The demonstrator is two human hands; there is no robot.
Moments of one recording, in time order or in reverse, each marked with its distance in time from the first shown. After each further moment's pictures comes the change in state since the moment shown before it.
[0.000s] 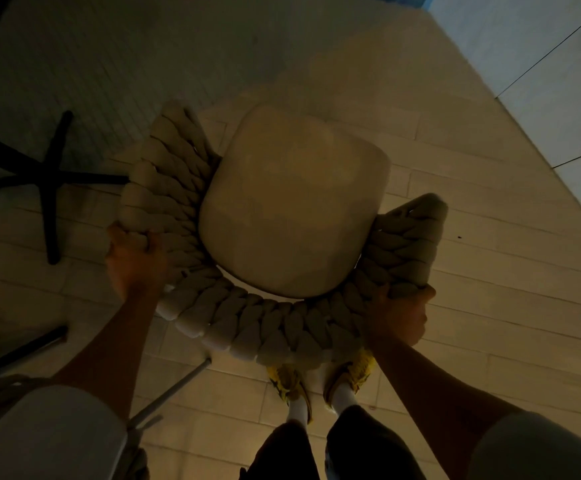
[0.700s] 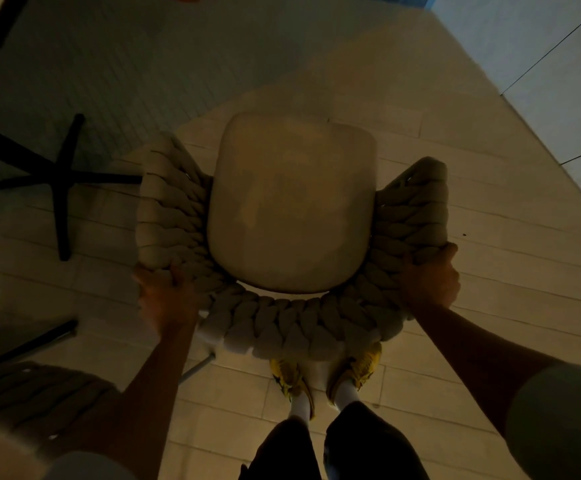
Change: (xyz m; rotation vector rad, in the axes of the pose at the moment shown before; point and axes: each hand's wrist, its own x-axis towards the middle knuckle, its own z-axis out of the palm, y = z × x) left_hand -0.099 -0.019 0.007 -0.060 0.044 -0.132; right_hand 0.072 -0.009 -0.033 -0.156 -0.088 -0.260
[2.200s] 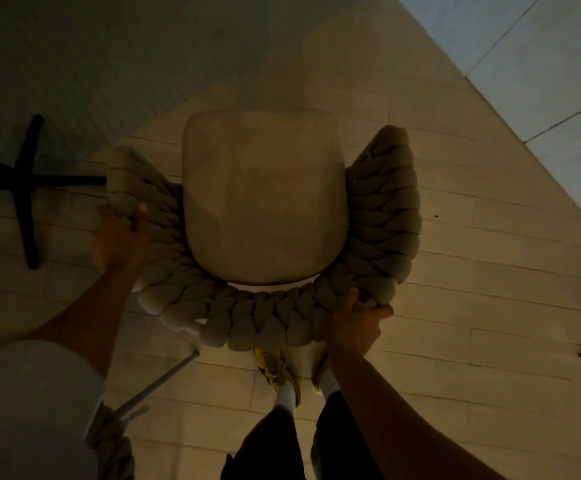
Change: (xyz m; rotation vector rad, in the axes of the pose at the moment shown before) left_hand 0.075 0.055 0.020 0.203 -0.166 0.175; right_hand -0.119 0.029 0.028 0.496 -0.002 0.489
